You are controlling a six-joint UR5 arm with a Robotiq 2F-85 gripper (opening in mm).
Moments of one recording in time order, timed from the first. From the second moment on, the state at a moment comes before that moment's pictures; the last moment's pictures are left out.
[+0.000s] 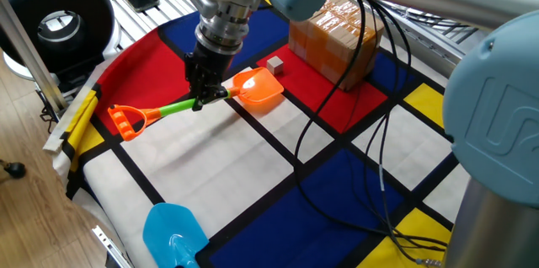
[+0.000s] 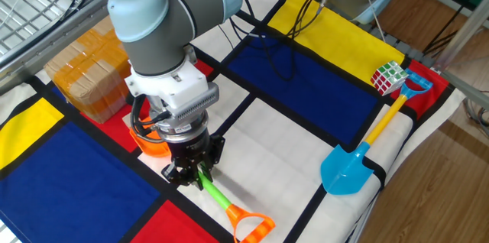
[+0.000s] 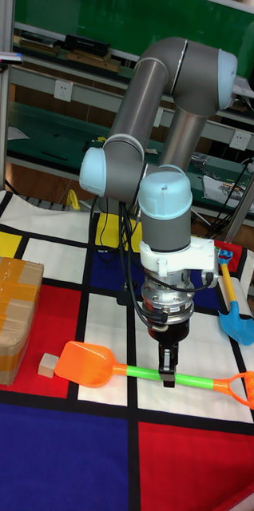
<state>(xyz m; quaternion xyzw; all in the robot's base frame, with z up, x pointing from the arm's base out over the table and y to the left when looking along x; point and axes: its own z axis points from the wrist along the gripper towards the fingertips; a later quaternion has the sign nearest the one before) 0.641 0.136 0.044 -0.63 0.76 0.08 0.15</state>
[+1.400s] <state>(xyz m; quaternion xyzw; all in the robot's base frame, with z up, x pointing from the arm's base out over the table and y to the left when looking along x) 0.660 0.144 0.057 -0.67 0.72 0.11 0.16</state>
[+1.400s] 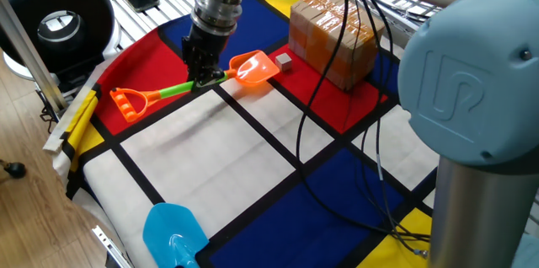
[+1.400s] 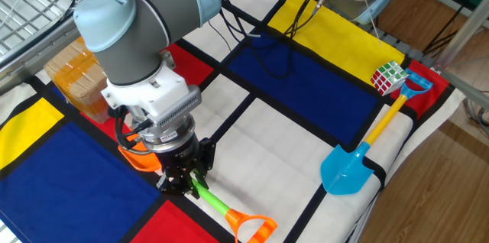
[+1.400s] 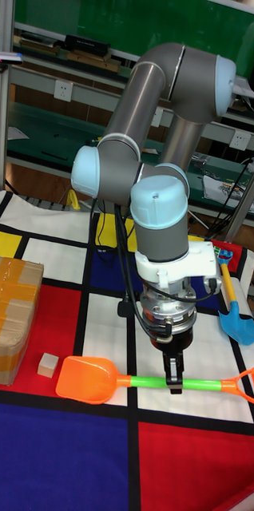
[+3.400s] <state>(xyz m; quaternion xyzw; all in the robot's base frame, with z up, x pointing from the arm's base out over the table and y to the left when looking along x) 0.647 0.126 0.054 -0.66 0.72 0.11 0.17</state>
